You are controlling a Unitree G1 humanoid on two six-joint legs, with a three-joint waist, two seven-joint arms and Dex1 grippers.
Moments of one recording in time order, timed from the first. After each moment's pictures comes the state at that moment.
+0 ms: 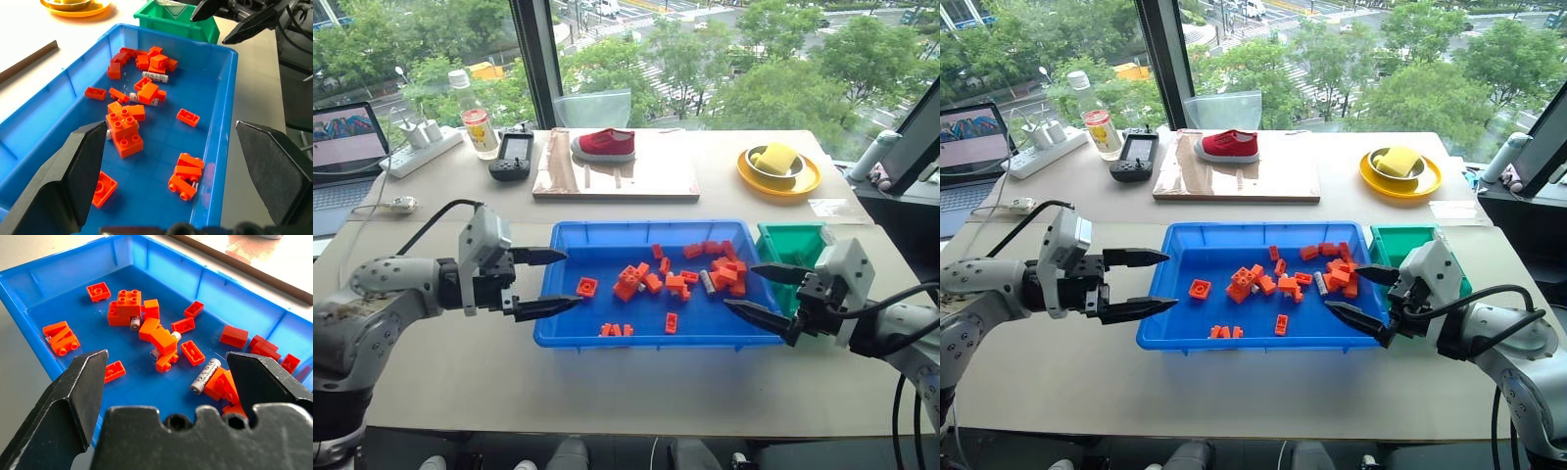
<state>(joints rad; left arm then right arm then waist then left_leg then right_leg) -0.34 0.92 0.19 -0.42 -0.79 0.74 -1.03 -0.06 -0.84 -0.33 -0.58 0.67 0.72 0.78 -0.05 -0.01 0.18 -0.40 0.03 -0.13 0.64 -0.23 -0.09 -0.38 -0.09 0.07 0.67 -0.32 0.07</state>
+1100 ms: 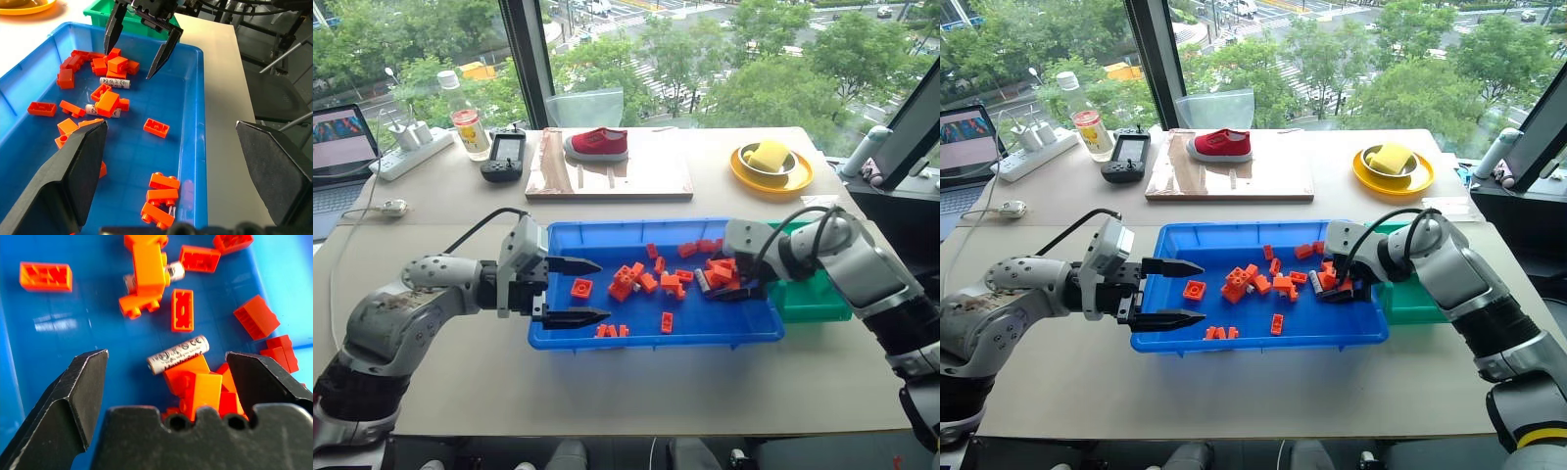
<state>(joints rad) -0.42 0.84 0.02 -0.40 -0.75 0.74 -1.09 -1.03 -0.86 0.57 0.33 -0.09 0.17 1.45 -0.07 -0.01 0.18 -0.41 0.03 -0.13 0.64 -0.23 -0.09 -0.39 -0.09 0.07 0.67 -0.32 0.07</state>
